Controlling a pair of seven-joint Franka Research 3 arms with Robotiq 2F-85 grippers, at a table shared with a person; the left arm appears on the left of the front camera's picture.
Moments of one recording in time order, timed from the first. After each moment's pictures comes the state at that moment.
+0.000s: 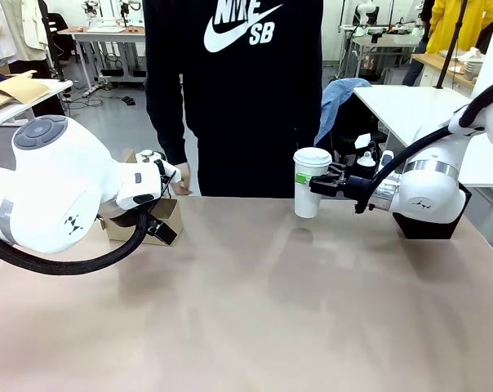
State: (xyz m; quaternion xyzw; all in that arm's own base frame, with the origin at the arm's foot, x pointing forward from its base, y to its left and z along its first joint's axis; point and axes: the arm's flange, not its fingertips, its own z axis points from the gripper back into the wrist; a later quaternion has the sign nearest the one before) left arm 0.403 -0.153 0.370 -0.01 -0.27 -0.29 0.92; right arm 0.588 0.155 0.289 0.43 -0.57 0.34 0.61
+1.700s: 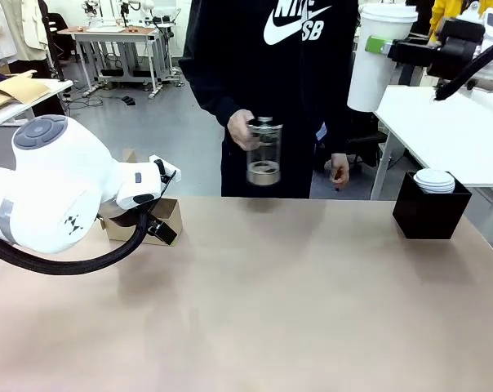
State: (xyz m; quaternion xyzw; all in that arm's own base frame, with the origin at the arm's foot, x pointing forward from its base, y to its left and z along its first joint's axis) left arm 0.403 -0.153 0.370 -0.01 -0.27 -0.29 0.92; right arm 0.541 0.071 0.573 0.47 -0.59 0.38 0.53
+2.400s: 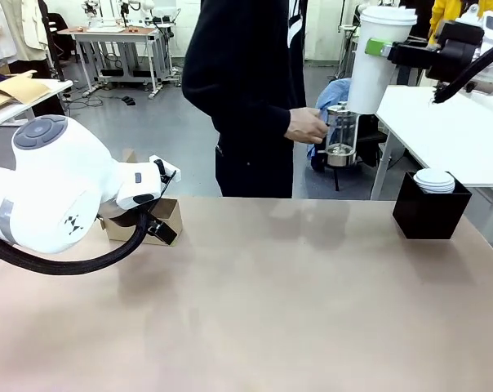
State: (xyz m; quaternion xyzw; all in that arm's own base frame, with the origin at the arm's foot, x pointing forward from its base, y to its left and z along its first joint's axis) left arm 0.403 -0.153 0.370 -0.01 -0.27 -0.29 0.92; right arm 0.542 0.069 0.568 0.47 -0.59 0.38 0.53
